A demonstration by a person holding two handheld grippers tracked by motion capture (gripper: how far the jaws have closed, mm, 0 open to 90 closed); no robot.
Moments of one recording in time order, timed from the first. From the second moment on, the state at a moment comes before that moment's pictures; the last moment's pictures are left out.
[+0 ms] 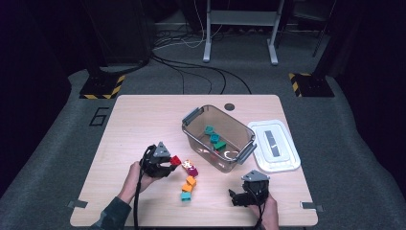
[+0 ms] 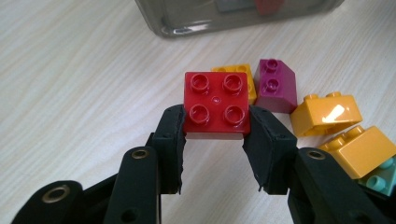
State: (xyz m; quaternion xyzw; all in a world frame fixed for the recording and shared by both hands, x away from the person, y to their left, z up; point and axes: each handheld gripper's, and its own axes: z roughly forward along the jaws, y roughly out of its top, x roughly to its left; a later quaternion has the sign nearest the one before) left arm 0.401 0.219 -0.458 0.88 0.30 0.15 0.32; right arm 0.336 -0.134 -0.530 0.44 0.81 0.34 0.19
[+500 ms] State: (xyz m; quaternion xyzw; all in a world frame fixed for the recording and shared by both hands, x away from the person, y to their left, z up) left arm 0.413 0.220 -0.419 0.88 0.29 0.17 0.33; right arm 0.336 -0.134 -0.530 0.44 0.81 0.34 0.19
